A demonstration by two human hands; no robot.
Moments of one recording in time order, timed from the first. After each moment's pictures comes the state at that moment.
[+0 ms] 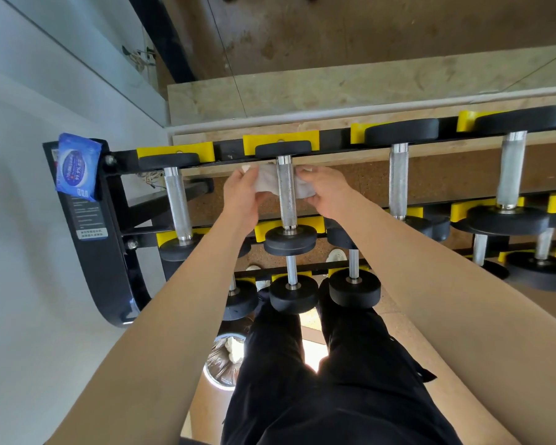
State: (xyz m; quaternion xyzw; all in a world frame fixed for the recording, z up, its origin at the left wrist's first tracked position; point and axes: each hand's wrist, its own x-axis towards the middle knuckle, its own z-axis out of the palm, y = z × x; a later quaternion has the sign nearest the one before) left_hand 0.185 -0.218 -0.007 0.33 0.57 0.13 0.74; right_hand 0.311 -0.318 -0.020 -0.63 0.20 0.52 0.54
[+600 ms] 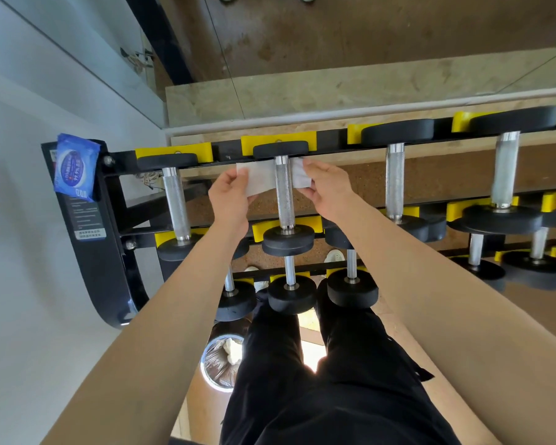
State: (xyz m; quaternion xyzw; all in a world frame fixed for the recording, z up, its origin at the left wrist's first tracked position) left_hand 0.170 -0.220 -0.006 0.43 0.58 0.18 0.67; right_hand 0.307 -0.328 0.008 -0.61 0.21 0.49 0.59
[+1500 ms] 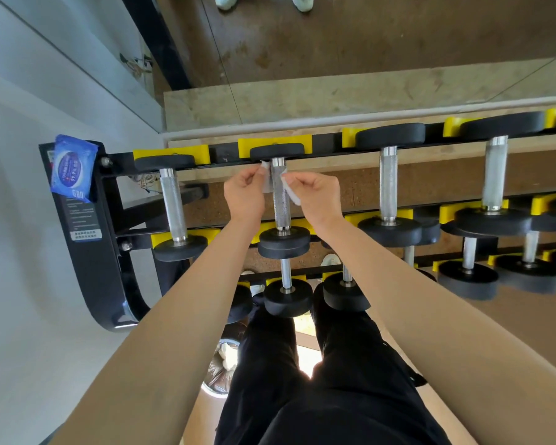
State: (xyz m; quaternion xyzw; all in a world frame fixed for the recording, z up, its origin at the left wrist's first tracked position) left_hand 0.190 -0.238 -0.007 0.58 0.53 0.19 0.59; right_hand 0.272 -0.343 0.011 -0.78 -0.10 0.32 0.53
